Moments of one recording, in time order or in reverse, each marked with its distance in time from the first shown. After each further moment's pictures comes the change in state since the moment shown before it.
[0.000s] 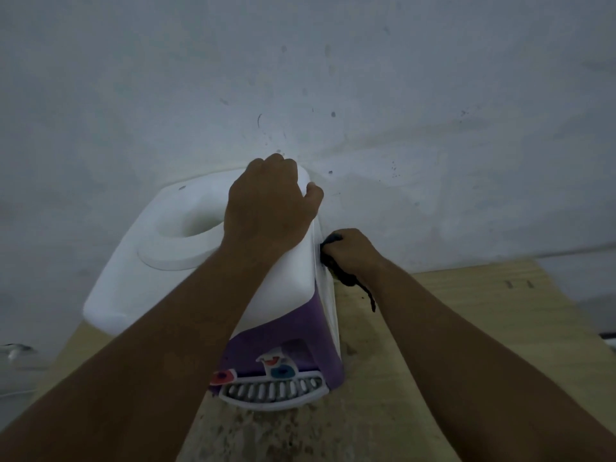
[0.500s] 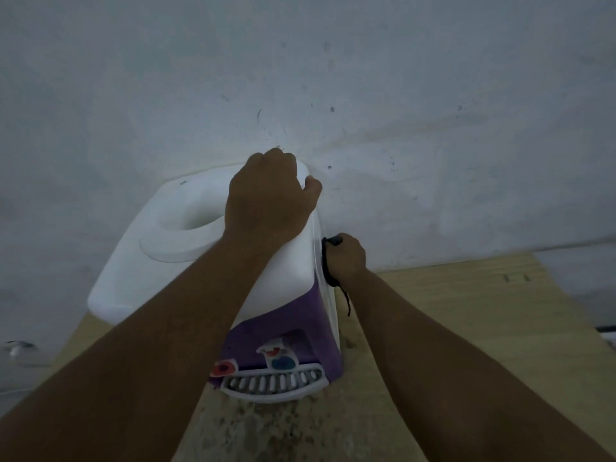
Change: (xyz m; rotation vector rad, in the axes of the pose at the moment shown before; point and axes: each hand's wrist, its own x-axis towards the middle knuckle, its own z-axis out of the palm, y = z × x) left_hand 0.001 -0.001 -0.001 -0.025 -0.021 0.003; right_hand 0.011 0.022 0.038 -0.017 0.267 0.121
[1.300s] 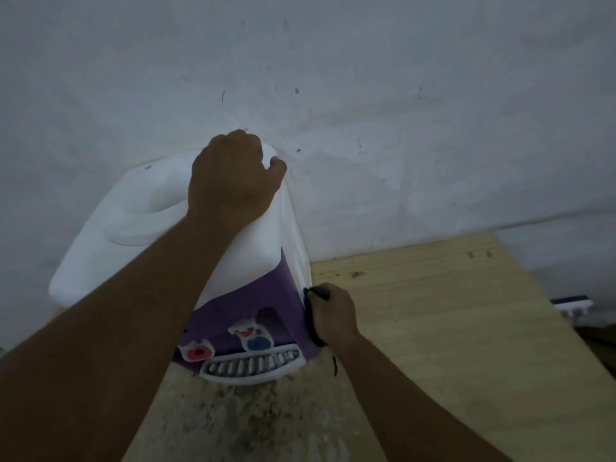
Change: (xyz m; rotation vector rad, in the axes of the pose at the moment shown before) left_hand 0.001 0.004 -0.007 -0.051 -0.029 -0.030; right_hand -0.121 0.071 -0.009 0.186 -0.053 0.069
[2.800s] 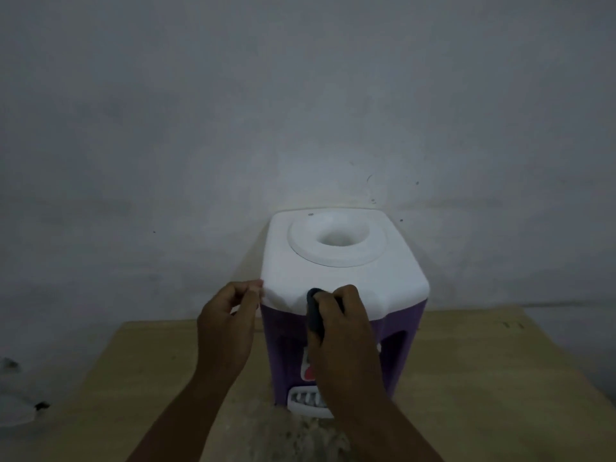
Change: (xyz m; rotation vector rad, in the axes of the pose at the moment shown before) left_hand -0.181 -0.220 -0.097 -1.008 0.072 -0.564; right_hand -0.183 -0.180 0.140 -0.591 0.363 -0.809
